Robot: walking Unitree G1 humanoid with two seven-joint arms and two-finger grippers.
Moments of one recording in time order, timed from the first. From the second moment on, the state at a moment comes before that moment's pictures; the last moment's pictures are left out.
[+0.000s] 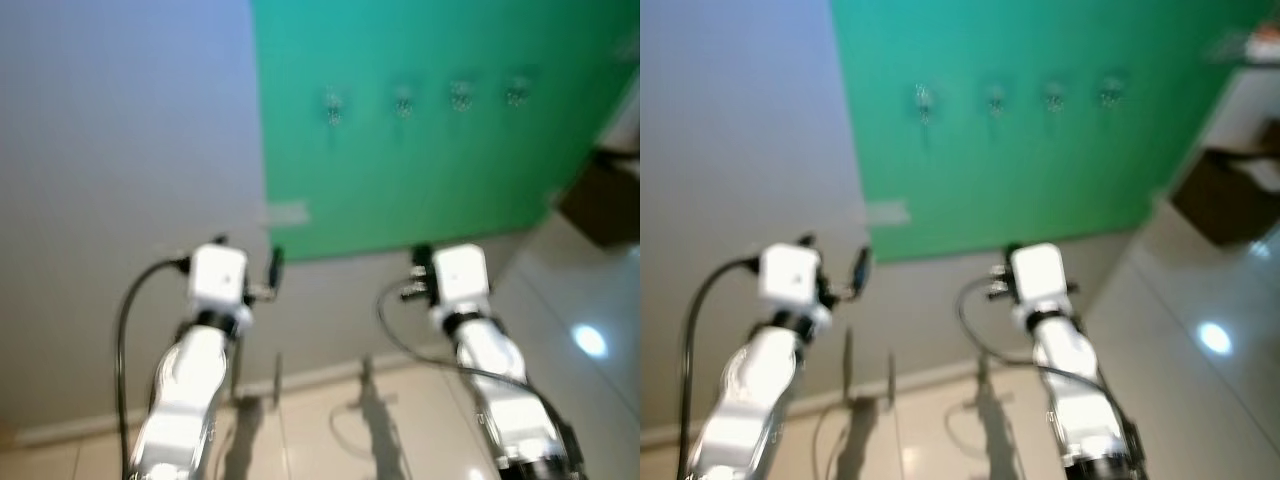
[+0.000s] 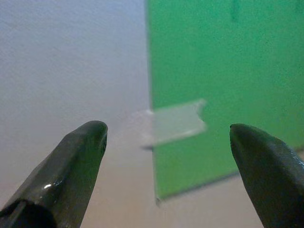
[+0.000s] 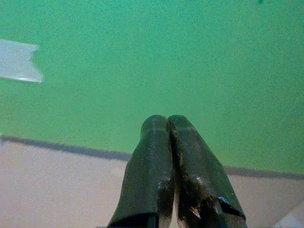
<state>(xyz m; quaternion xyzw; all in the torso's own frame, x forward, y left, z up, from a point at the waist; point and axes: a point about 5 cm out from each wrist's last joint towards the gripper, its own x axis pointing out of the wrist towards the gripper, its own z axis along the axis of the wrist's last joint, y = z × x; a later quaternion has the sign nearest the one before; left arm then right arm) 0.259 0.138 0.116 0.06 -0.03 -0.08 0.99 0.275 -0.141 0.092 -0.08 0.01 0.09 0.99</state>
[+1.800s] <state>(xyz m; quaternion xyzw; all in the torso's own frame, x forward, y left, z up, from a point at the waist) 0.269 0.147 0.137 0.11 -0.08 -0.14 0.98 0.303 -0.087 0.187 0.04 -0.09 0.29 0.95</state>
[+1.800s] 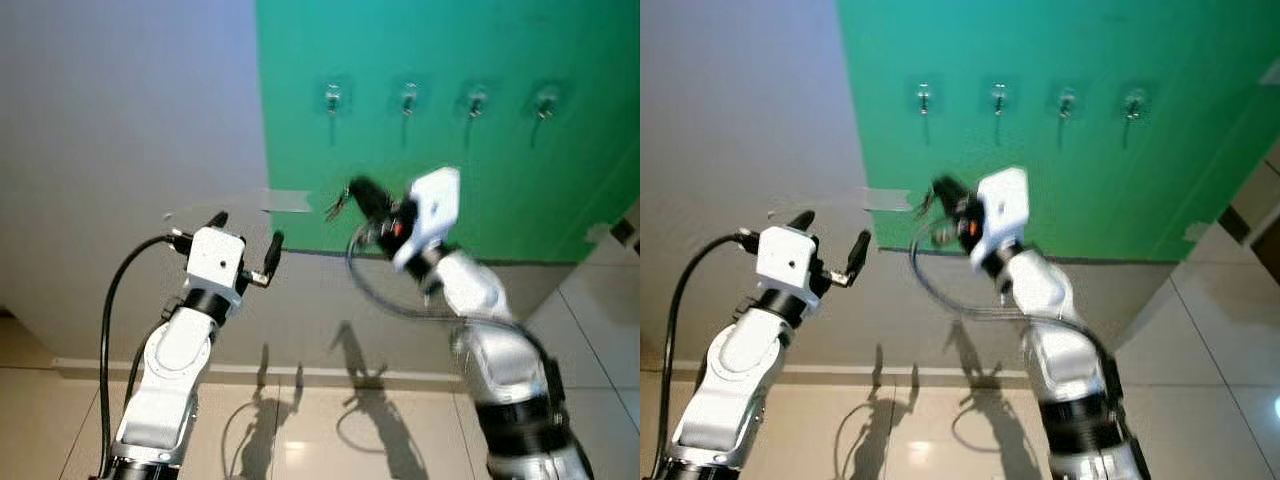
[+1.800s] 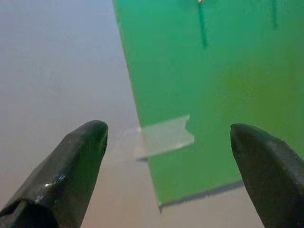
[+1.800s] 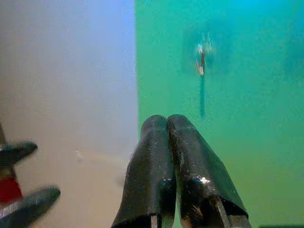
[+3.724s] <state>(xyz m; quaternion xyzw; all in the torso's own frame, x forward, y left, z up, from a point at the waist) 0.268 0.118 0.163 0.07 -0.13 -0.24 0.96 0.384 -0.066 0.224 0.10 -0.08 0.28 0.95</state>
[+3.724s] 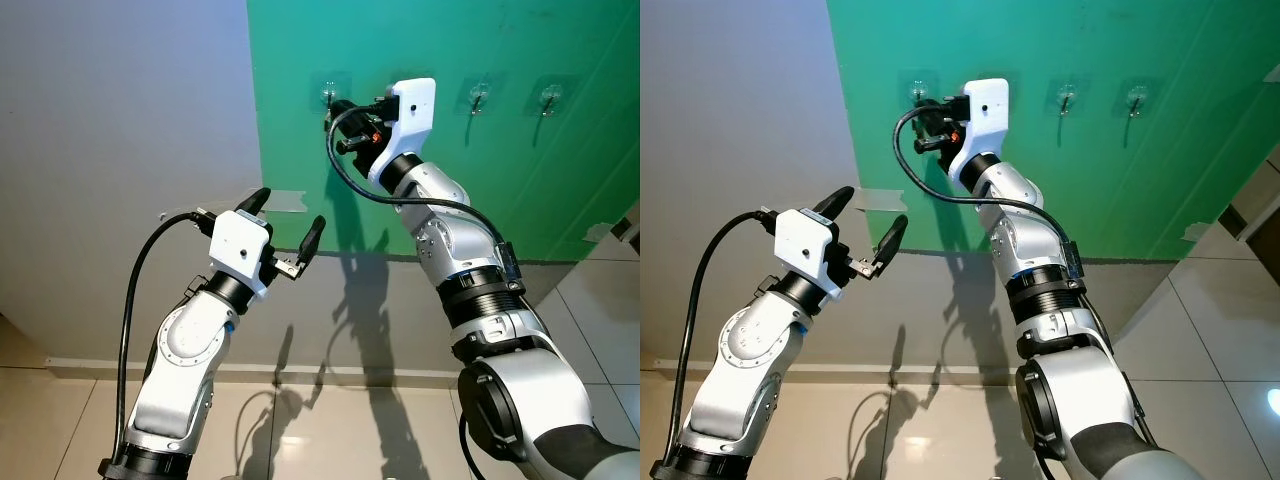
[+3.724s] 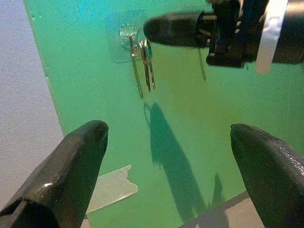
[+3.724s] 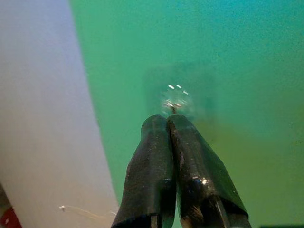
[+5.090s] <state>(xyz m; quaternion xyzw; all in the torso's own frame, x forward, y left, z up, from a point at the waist) 0.267 0.117 0.164 0.08 -0.14 -0.25 0.96 0.390 -0.056 0.228 0.11 -0.08 0.30 0.94</state>
